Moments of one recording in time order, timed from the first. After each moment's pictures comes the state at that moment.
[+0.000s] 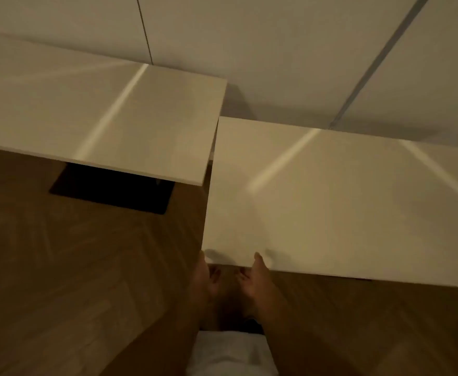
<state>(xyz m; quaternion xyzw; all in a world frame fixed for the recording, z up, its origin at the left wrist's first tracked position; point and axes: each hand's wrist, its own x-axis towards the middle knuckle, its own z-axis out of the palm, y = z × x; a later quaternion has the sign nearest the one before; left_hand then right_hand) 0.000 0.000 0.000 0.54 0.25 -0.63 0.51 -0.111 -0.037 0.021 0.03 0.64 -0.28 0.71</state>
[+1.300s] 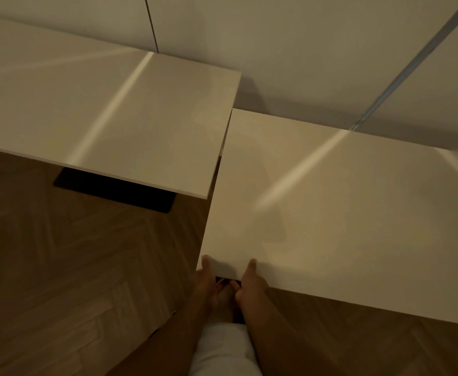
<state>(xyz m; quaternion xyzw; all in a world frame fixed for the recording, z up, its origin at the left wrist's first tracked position) 0.015 -0.063 -0.040 0.62 0.19 -0.58 0.49 -0.064 -0.102 -0.005 0.02 0.75 -0.27 0.61</state>
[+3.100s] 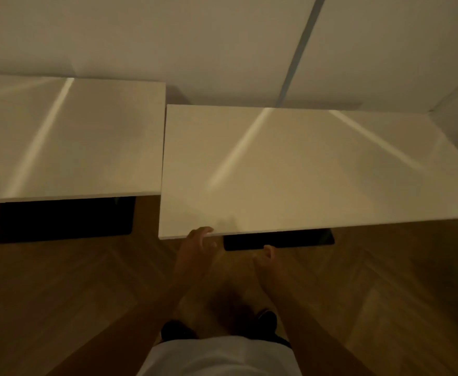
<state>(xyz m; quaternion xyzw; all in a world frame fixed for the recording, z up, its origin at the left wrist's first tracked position) 0.000 -0.037 0.027 0.67 -0.58 -0.39 0.26 -0.222 -0.028 0.000 -0.45 0.77 -0.13 0.42</state>
